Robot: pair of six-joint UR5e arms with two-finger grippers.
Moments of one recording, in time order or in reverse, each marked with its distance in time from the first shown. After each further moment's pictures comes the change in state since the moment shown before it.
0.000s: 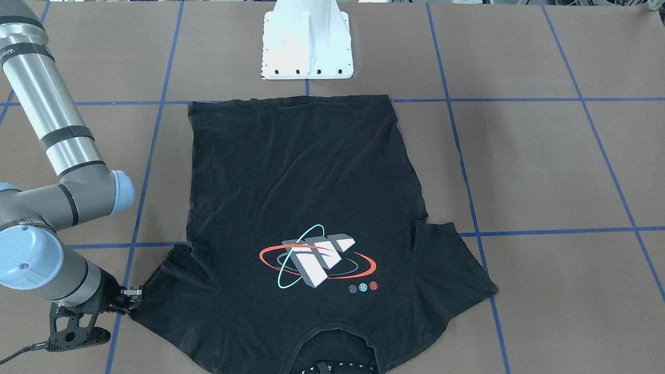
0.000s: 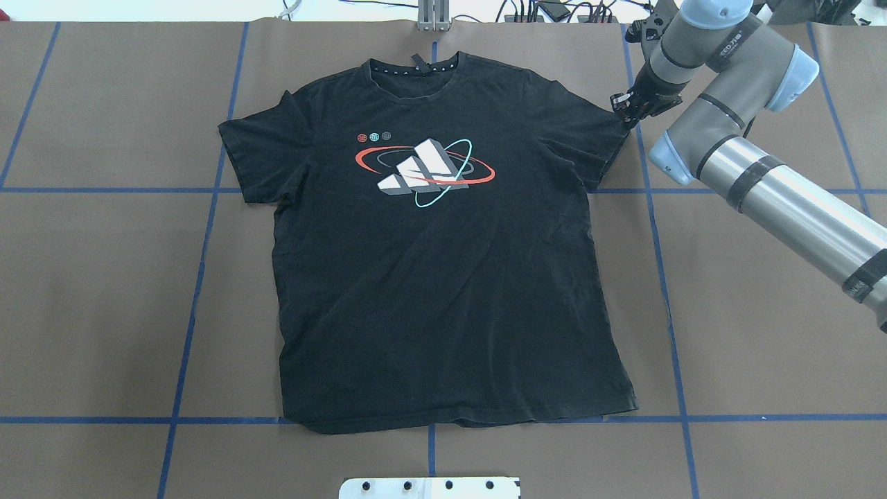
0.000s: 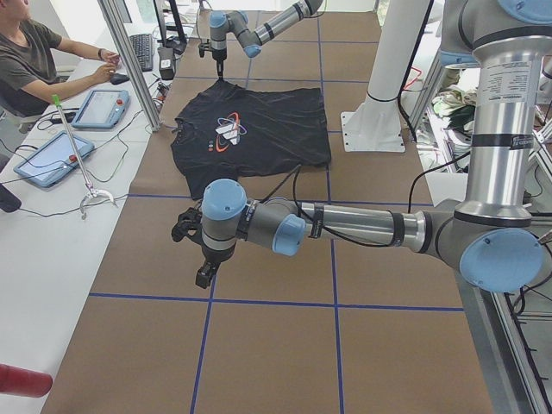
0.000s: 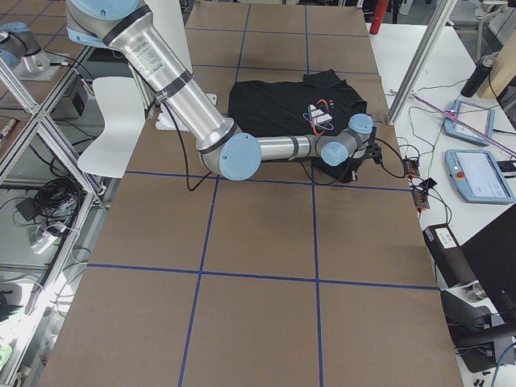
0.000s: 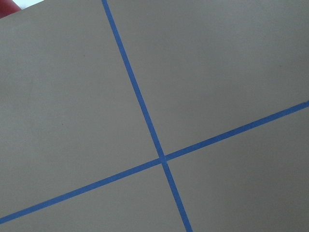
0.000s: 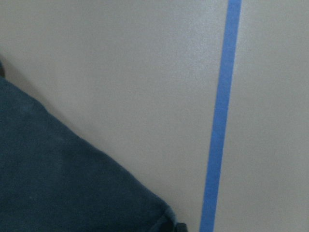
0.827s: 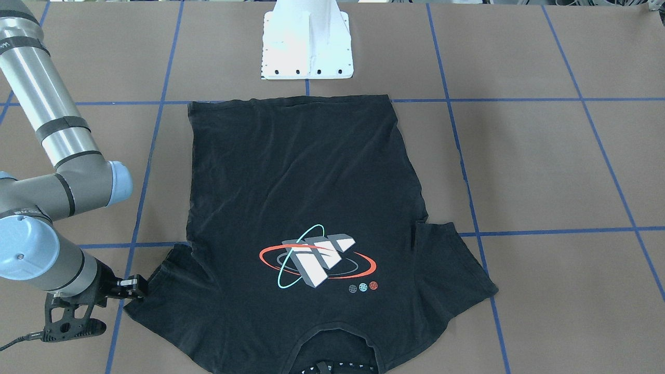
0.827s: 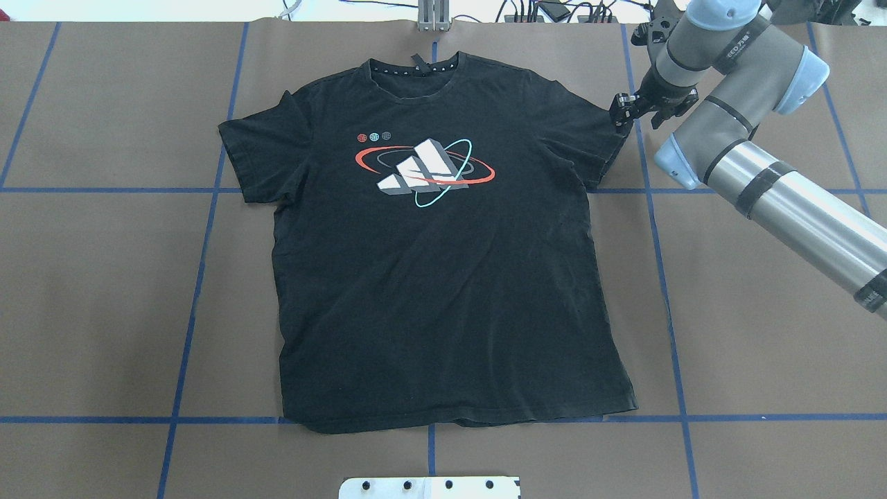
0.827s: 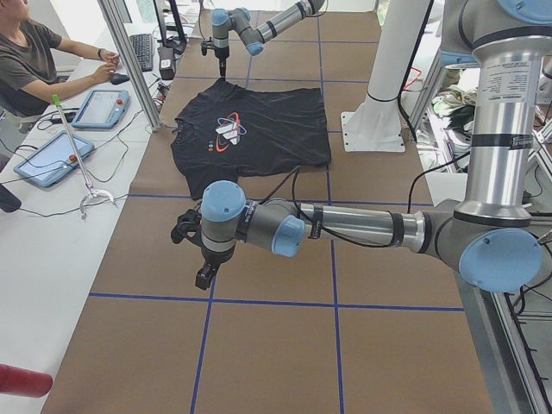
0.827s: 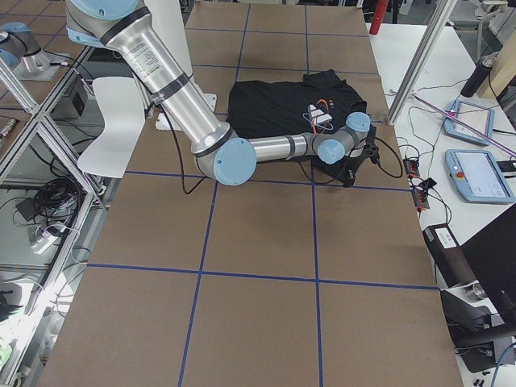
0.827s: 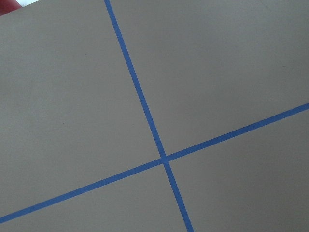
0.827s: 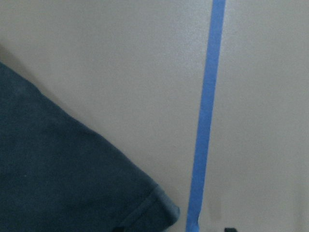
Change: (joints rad) left arm 0.000 -0.002 0.008 0.000 0.000 -0.002; right arm -0.004 -0.040 0.065 -0.048 -0.008 -0.001
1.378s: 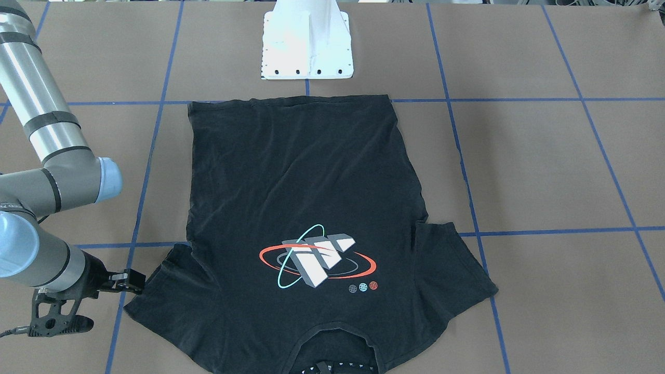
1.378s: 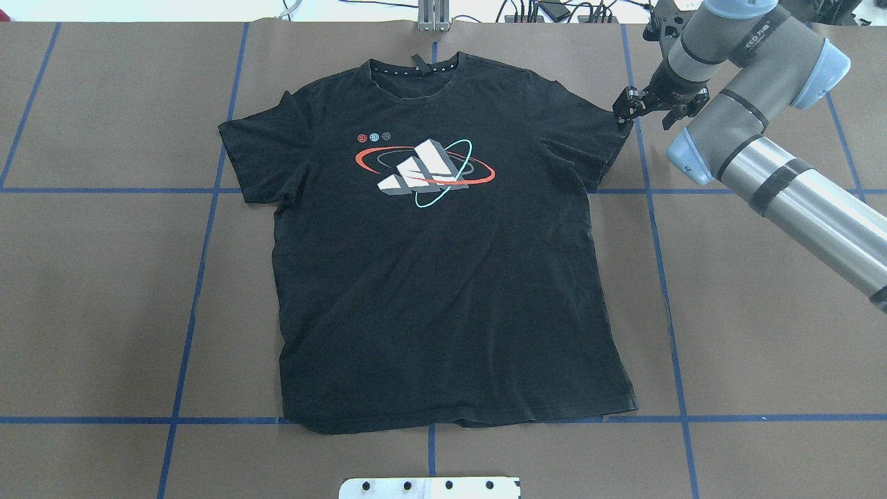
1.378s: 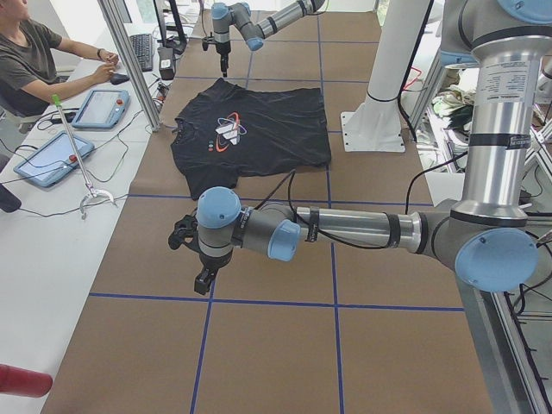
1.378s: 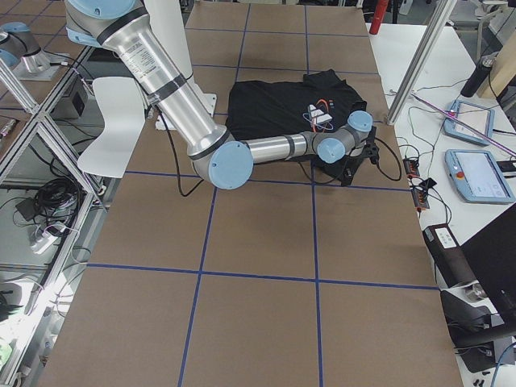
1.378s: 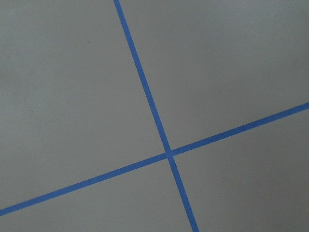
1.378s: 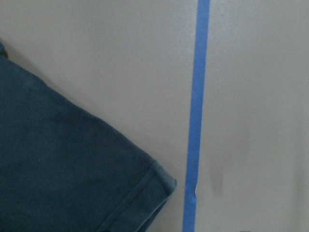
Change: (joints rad) left arm 0.001 -0.015 0.033 -0.001 -0.004 0.000; right arm 0.017 -0.027 0.071 -0.067 0.053 0.036
